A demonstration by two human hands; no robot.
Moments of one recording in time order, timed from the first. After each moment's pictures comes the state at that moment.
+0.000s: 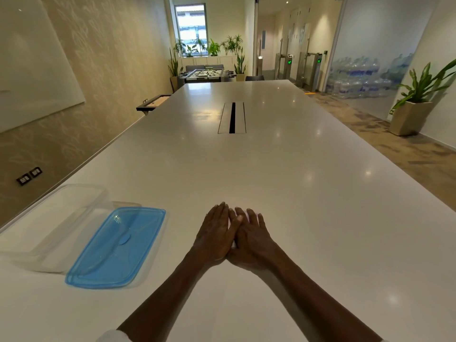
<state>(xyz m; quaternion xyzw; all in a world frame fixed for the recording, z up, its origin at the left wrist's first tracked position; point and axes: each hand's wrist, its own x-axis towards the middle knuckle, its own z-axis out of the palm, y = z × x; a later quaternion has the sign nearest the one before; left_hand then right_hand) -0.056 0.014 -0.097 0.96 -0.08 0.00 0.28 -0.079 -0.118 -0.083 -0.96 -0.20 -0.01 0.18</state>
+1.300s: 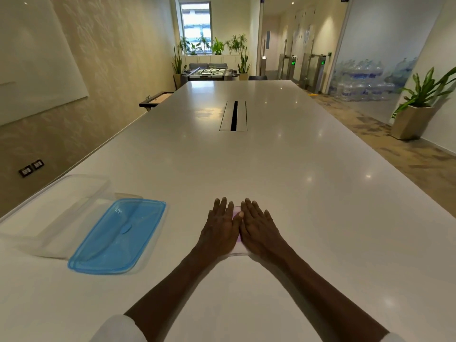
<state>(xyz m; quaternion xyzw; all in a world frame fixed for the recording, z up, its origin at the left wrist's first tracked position) -0.072 -0.006 -0.094 0.97 -0.08 0.06 0.24 -0.080 -0.143 -0.077 -0.97 -0.16 0.04 0.18</state>
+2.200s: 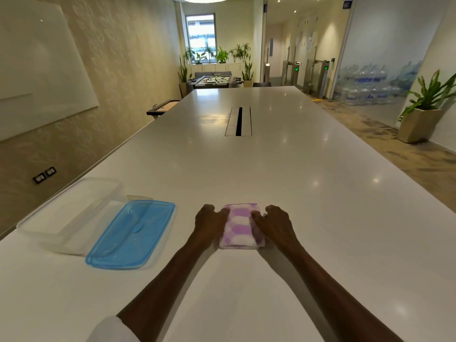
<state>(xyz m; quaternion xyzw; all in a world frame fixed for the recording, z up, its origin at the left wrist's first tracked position) -0.070 0.024 -0.059 0.87 0.16 0.00 0.48 -0.075 -0.151 -0.062 -0.93 0.04 -0.04 0.37</state>
